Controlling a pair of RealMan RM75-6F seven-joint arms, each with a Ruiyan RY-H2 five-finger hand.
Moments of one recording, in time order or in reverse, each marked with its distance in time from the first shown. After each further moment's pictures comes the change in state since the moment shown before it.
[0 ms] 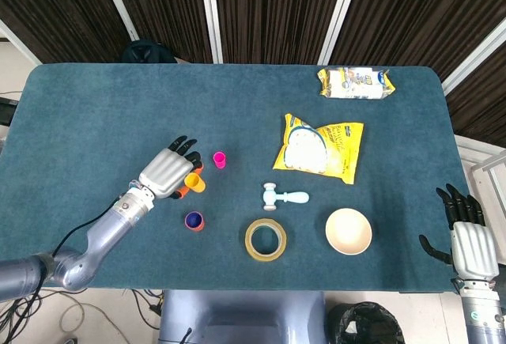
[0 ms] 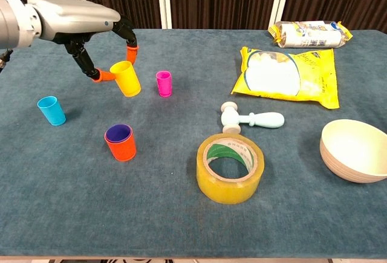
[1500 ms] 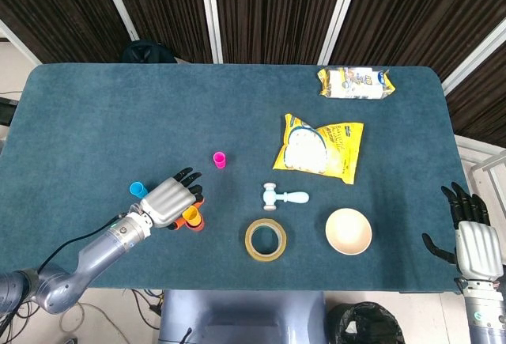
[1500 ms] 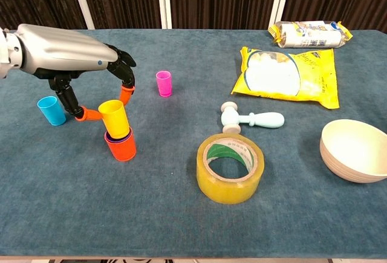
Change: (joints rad) left arm -0.016 0.060 0.110 -0.128 0.028 -0.045 0.061; right arm -0.006 0.010 0.009 -0.009 0.001 0.013 0.018
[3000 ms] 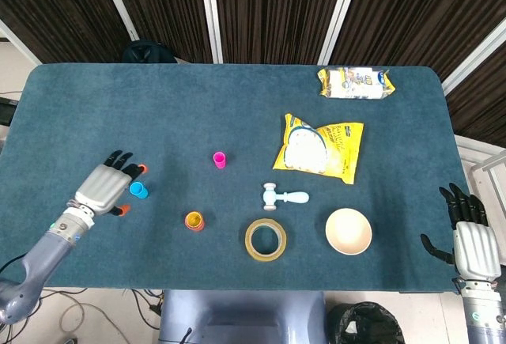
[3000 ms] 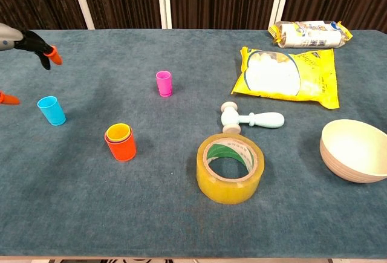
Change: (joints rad) left arm 0.186 0.092 0.091 0.158 0.073 0.185 -0.181; right arm 0.001 -0.010 -0.003 -0.003 0.004 -0.007 -0.023
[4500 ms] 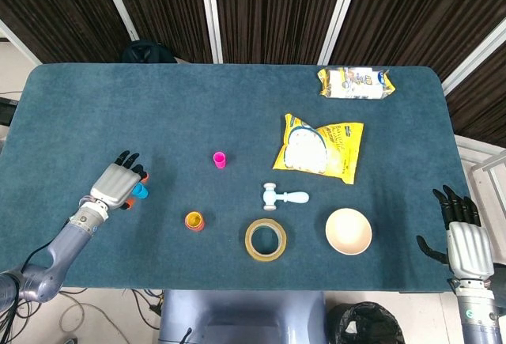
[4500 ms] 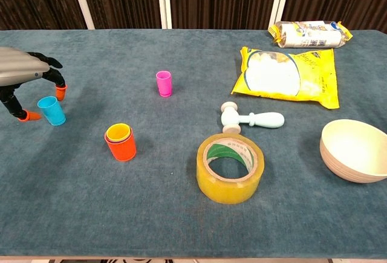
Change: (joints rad) left arm 0.020 -0.232 -0.053 0.289 0.015 -0.093 0.052; right arm 0.010 -0.026 -0.006 0.024 0.013 -0.025 -0.025
